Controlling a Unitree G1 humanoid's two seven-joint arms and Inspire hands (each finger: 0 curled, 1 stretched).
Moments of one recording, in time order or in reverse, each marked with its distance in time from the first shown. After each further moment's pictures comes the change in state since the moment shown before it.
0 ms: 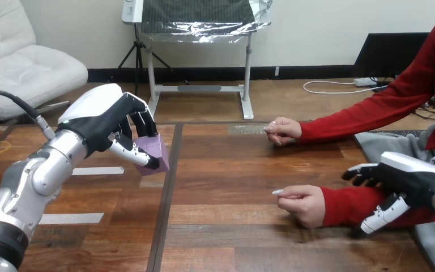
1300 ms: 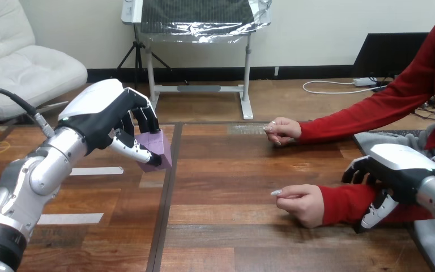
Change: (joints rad) left arm 0.019 0.005 0.018 -0.046 -0.008 -0.014 -0.009; right arm -0.049 0.042 0.134 0.037 -0.143 0.041 -0.267
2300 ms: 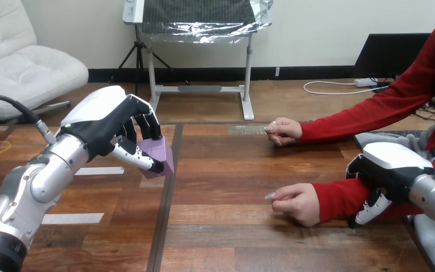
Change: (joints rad) left arm 0.040 -0.002 0.001 -0.041 -0.004 0.002 -0.003; right arm -0.040 0.028 0.039 0.058 -0.007 -0.010 -0.026
